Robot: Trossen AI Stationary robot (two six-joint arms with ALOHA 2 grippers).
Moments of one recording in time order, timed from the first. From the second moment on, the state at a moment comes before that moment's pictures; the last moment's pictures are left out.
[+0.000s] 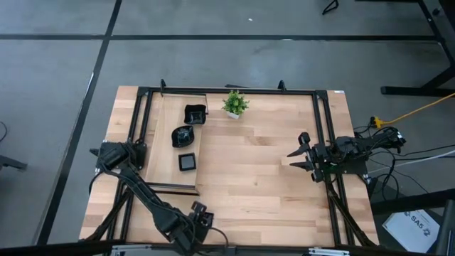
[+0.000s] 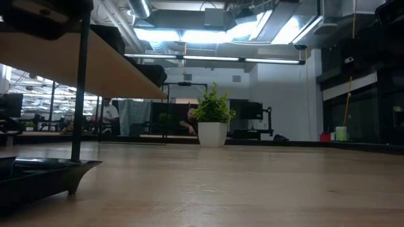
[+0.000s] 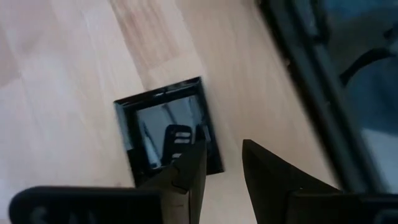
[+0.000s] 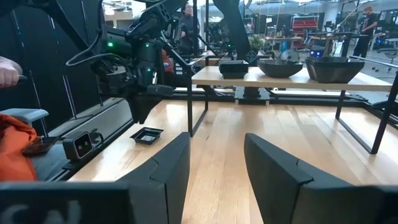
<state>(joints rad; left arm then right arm) -0.80 2.01 1.45 -0.68 -0.25 -0.36 0.30 0.01 0.01 0.02 0.11 0.02</state>
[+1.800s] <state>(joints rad) -0.76 2.09 1.47 -0.65 -0.27 -0.51 0.30 0.01 0.01 0.02 0.11 0.02</state>
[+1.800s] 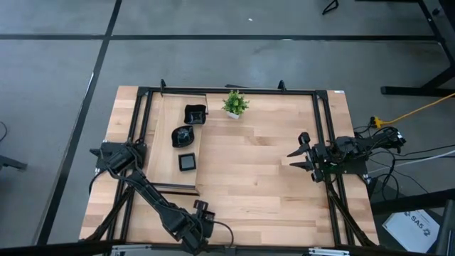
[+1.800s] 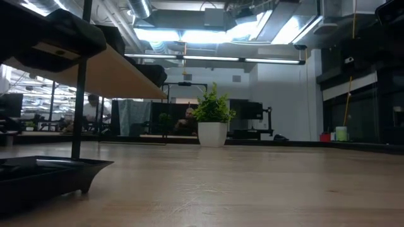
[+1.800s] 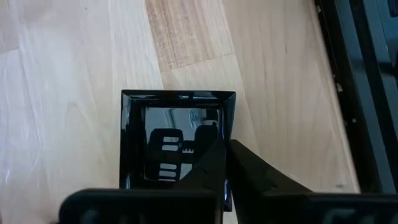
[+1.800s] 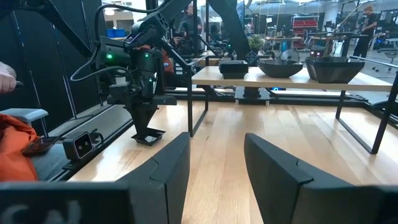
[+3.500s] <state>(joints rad) -0.73 1.71 1.82 -1.28 -0.61 -0.49 0.30 0.01 0.01 0.02 0.11 0.02</state>
